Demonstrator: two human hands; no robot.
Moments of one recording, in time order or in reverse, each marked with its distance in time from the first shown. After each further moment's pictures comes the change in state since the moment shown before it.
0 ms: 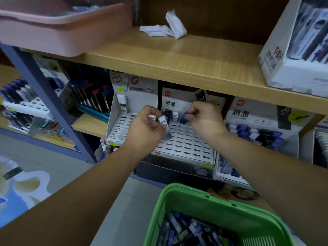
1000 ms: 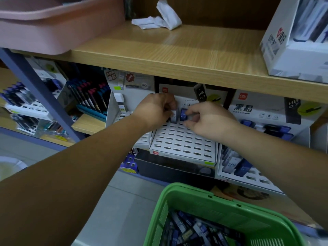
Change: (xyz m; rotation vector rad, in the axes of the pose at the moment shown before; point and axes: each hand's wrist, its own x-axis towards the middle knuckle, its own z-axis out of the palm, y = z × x) left_hand 0.076 0.013 0.013 0.709 -0.199 0.363; right_hand -0.007 0.000 -0.029 -0.269 -0.323 -0.066
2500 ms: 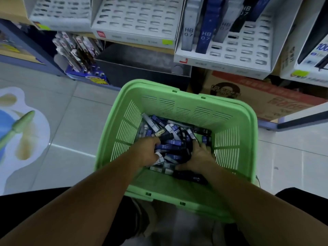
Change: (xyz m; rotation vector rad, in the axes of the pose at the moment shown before) left_hand -0.291 0.042 0.259 -0.024 -0.796 -0.503; right_hand -0.283 0.190 0.262 0.034 -0.664 0.647
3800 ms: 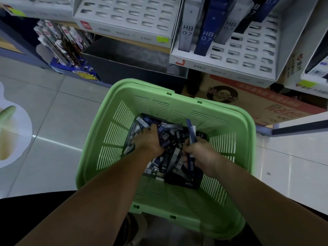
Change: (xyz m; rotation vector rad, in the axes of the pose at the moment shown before) left_hand 0.075 0.018 0.030 0.081 0.139 -0.152; right_hand -0.016 -0.011 -0.056 1.063 -0.218 0.048
